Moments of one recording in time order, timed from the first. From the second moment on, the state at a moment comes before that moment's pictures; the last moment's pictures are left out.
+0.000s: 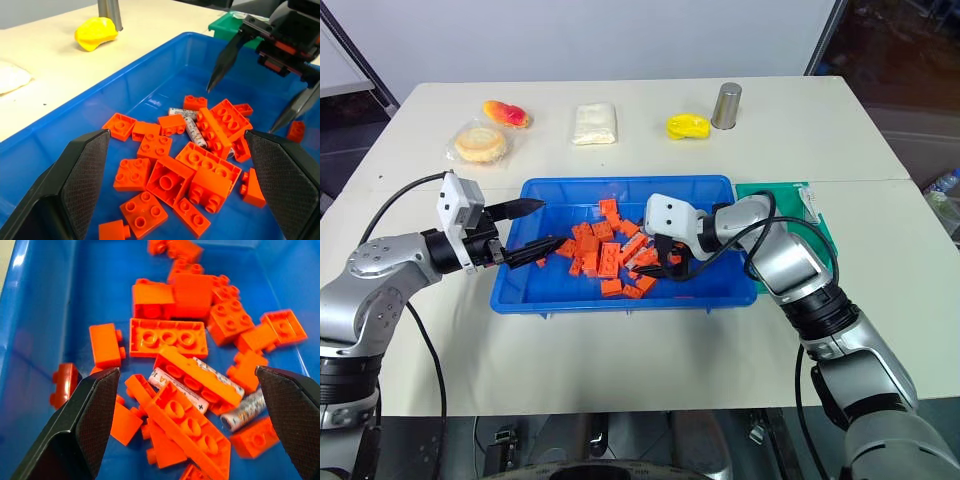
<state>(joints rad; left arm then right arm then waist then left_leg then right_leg) -0.30 0.71 0.14 -0.25 -0.58 0.53 -0.89 -0.71 -0.61 0.40 -0.04 0.07 0.39 1.09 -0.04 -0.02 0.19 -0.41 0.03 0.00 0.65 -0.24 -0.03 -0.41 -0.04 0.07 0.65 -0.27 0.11</state>
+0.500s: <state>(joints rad) -0.29 0.69 0.14 -0.26 -0.58 0.53 -0.85 -0.73 -0.52 0.40 0.16 0.02 0.29 1.07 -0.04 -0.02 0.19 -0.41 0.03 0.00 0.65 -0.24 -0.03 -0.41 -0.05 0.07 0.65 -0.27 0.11</state>
